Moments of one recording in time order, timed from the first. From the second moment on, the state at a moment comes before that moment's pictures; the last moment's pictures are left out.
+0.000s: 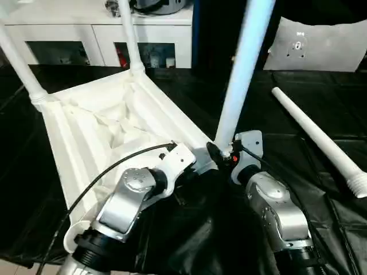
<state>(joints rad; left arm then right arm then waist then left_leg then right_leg) -0.33 0.19 -0.32 -0.01 0.12 0.62 -0.73 -0.20 -0.01 0.05 0.05 0.12 0.36 0.29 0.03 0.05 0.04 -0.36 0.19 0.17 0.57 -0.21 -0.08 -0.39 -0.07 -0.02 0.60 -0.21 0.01</state>
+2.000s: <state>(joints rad) -0.56 0.49 -0.41 0.49 0.00 -0.03 -1.42 -0.31 -0.47 0.25 0.17 0.24 0.22 1.18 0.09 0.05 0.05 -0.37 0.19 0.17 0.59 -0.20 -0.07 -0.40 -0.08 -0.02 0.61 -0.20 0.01</state>
